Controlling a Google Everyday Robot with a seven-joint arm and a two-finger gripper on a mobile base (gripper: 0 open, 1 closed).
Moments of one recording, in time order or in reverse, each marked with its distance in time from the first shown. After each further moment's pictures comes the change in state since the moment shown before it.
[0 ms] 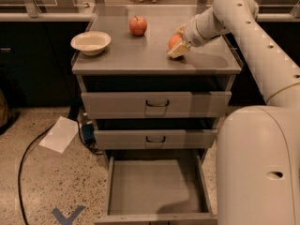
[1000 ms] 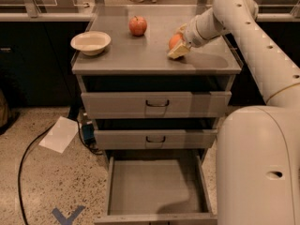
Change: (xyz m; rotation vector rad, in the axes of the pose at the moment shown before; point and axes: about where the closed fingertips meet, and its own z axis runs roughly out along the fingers) arm 0.000 0.000 0.000 0.000 0.000 0.000
